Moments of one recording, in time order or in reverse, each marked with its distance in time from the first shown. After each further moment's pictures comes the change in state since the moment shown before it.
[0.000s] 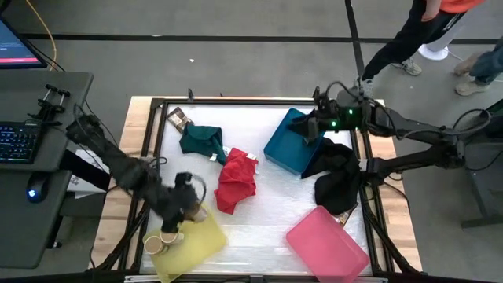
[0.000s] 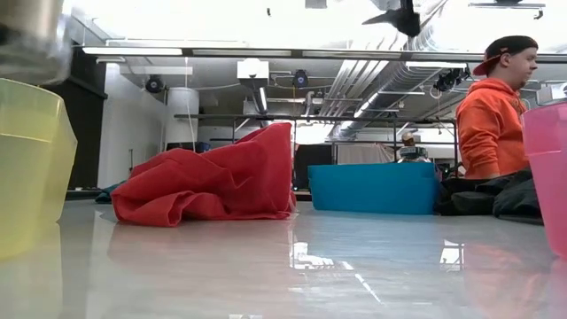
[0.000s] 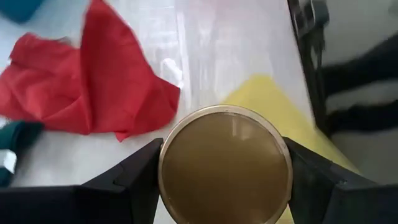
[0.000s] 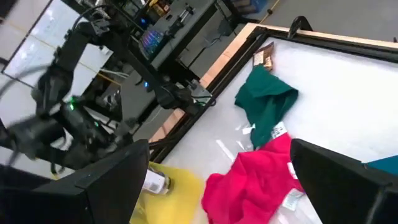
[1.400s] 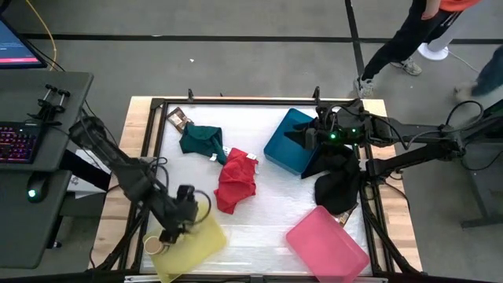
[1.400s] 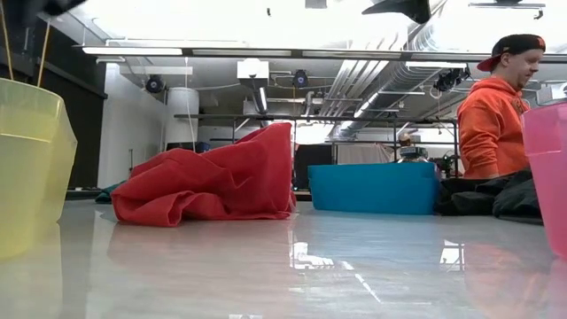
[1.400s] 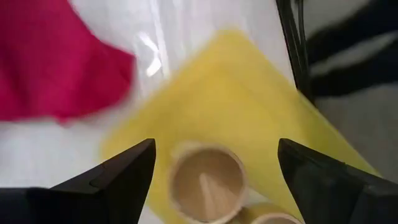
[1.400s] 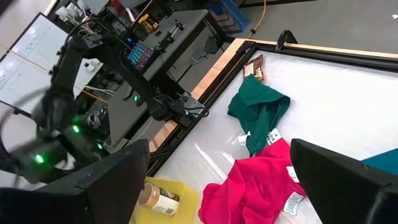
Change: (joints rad) left arm -0.038 0.044 -0.105 0.104 0.124 -0.010; right arm 0.221 0.000 0.000 0.007 0.319 0.072
